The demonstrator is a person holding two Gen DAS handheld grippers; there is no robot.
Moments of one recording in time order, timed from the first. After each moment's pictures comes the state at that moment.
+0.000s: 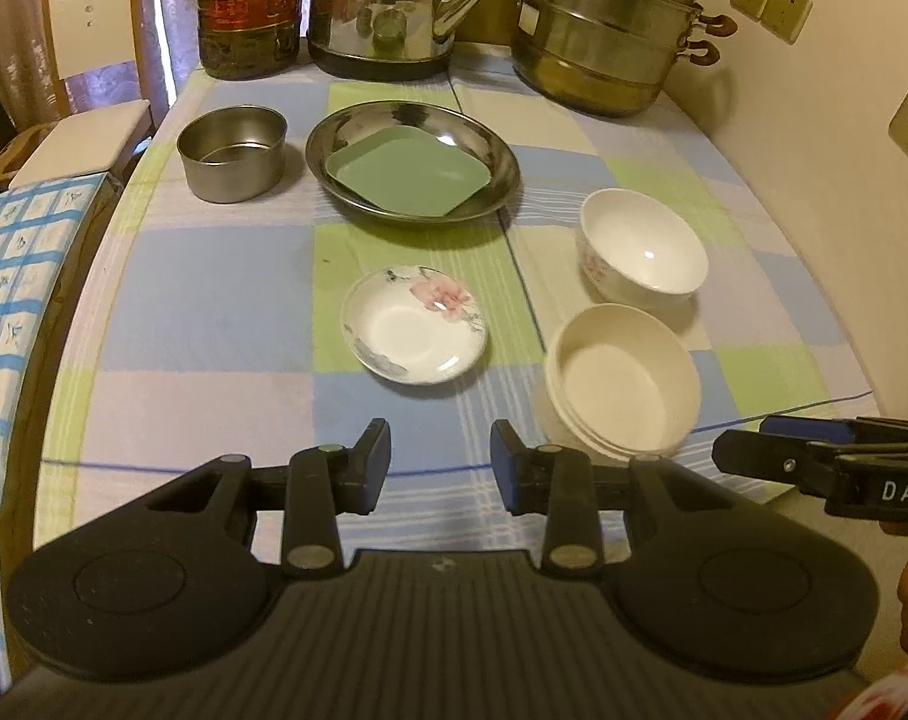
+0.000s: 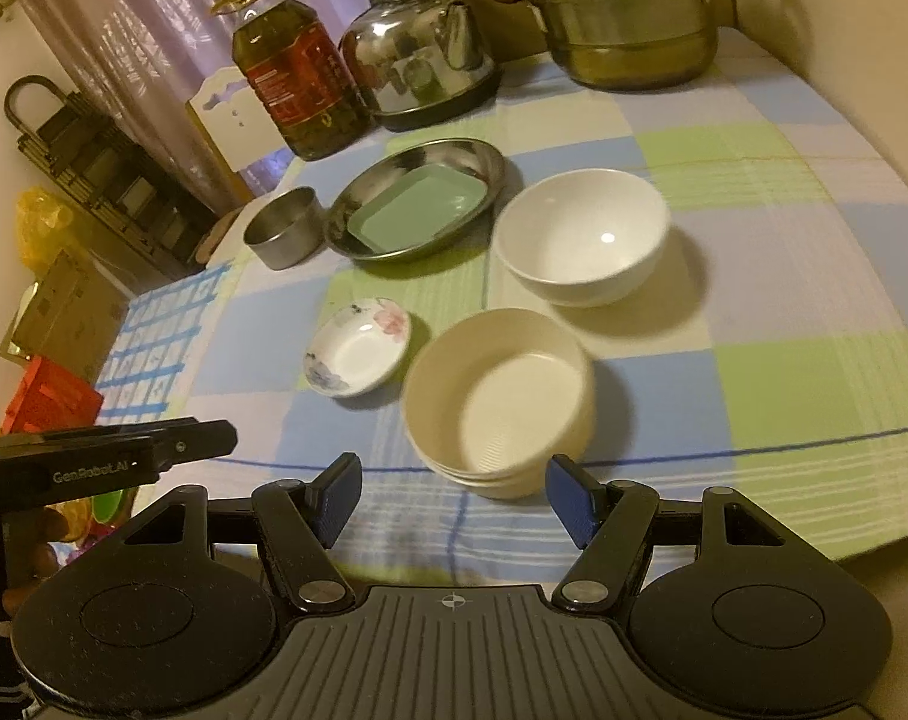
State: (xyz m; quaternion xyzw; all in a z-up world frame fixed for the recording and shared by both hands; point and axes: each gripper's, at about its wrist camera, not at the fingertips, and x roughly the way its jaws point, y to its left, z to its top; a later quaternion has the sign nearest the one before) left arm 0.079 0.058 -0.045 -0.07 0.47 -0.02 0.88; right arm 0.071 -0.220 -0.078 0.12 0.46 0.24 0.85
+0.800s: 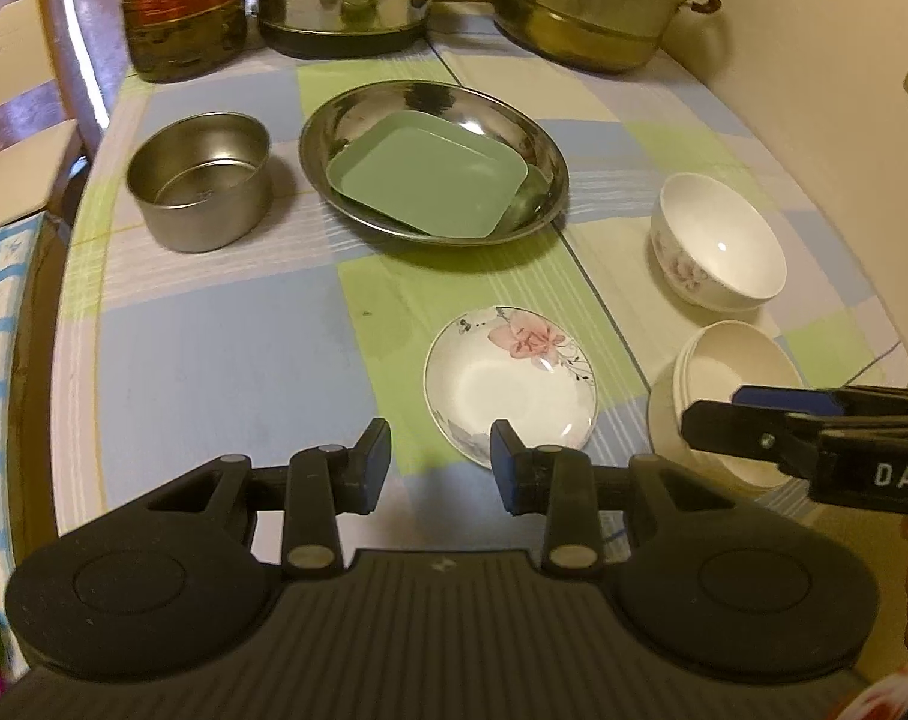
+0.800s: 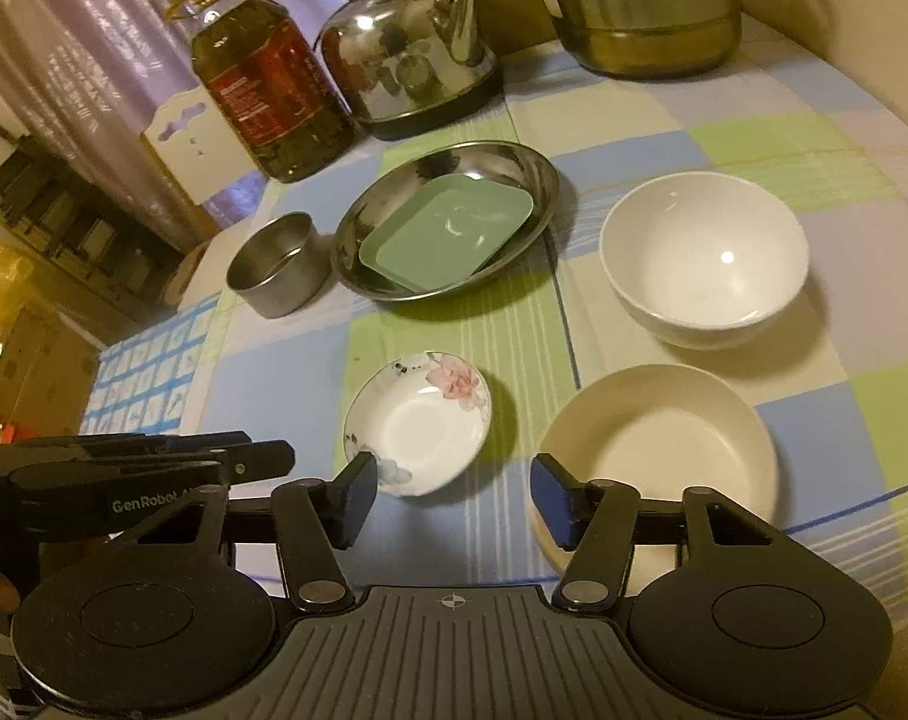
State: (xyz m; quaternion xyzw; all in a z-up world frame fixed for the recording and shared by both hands) left arm 0.172 0.127 -0.087 -0.01 0.51 -0.11 0.86; right arm 0.130 -0.118 -0.100 0.16 0.46 0.18 0.85
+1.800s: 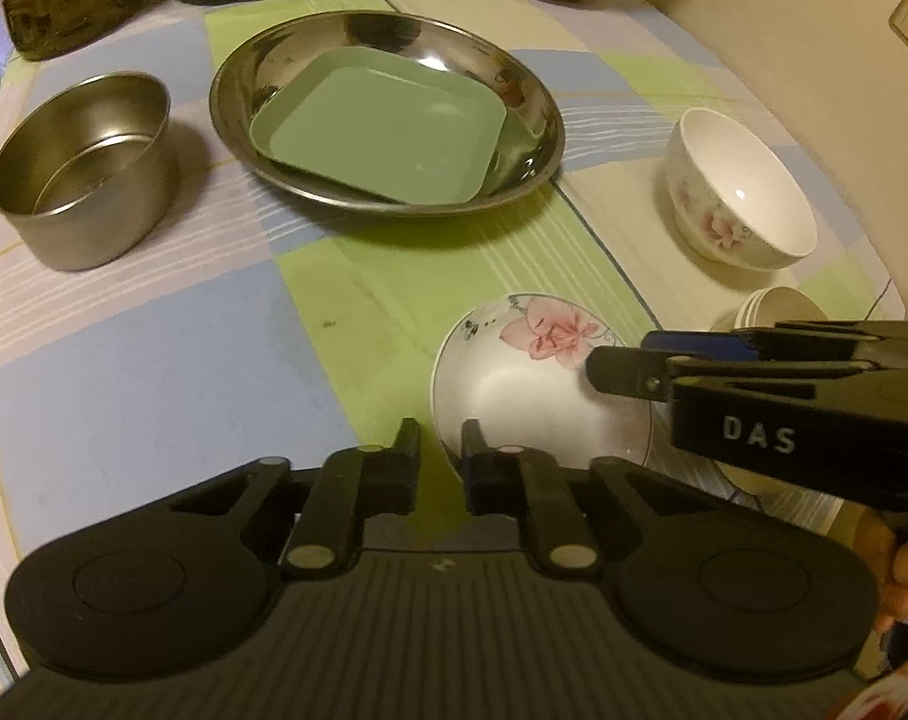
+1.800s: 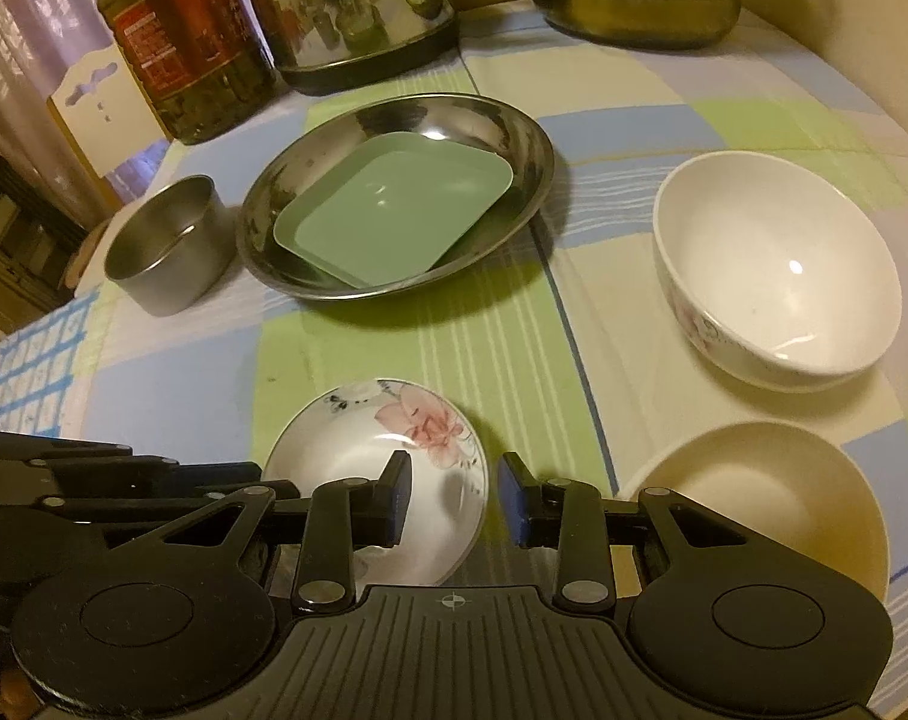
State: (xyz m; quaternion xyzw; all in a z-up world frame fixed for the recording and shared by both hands) left arm 0.231 0.134 -0.144 0.01 0.54 -0.19 0.82; right arm 0.193 -0.062 -0.151 0.10 0.49 0.10 0.86
